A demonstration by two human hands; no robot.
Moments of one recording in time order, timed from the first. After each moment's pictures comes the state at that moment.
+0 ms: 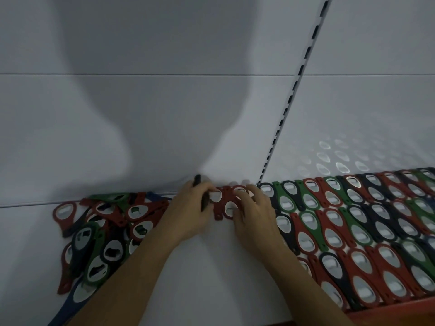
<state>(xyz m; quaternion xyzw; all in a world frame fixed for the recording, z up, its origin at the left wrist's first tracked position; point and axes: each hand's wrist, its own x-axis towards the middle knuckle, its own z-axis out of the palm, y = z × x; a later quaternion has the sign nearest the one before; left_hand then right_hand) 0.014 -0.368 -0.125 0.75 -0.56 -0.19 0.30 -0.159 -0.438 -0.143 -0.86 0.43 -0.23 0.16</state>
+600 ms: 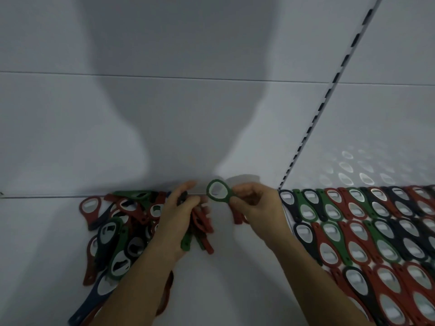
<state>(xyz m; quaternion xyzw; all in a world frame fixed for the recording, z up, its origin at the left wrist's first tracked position) 0.029 -0.331 -0.122 0.54 -0.09 -0.44 0.71 -0.118 -0.445 -0.118 -0.68 0.38 -0.31 0.54</state>
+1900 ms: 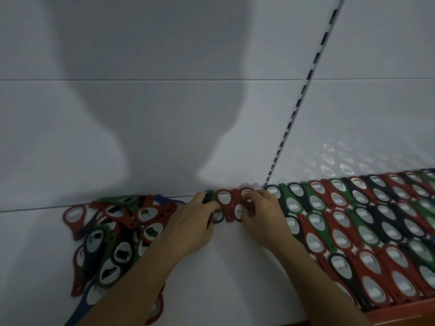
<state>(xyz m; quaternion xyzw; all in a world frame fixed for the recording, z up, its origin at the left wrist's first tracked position) 0.022 -0.350 -0.139 0.74 -0.65 -0.11 0.16 -0.154 -0.455 -0.145 -0.84 0.46 -0.18 0.21</state>
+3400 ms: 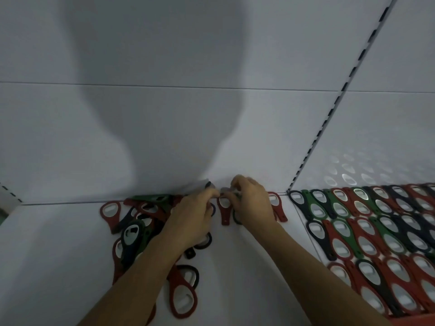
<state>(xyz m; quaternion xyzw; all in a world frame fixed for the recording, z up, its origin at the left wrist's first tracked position) 0.073 -0.311 -0.122 0.73 -0.59 -0.13 0.32 -0.058 -0.437 -0.131 -0.86 0.39 -0.26 0.19</state>
